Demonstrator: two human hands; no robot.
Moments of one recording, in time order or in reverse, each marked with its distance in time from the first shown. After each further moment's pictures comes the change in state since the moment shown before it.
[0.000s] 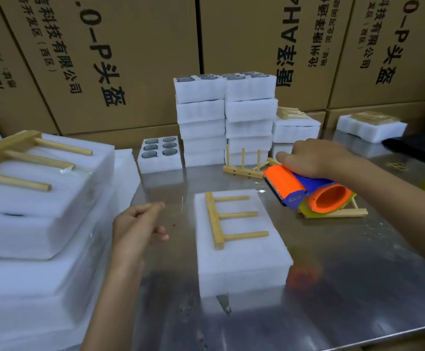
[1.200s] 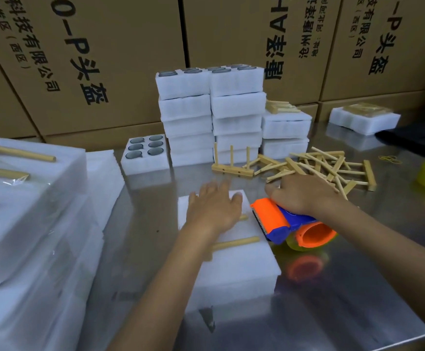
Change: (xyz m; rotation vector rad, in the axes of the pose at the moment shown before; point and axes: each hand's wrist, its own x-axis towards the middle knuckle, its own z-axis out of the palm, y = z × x) left_hand -0.015 0.014 0.144 1.217 -0.533 0.507; right_hand -0.029 0.006 0.060 0.158 -0.137 0.037
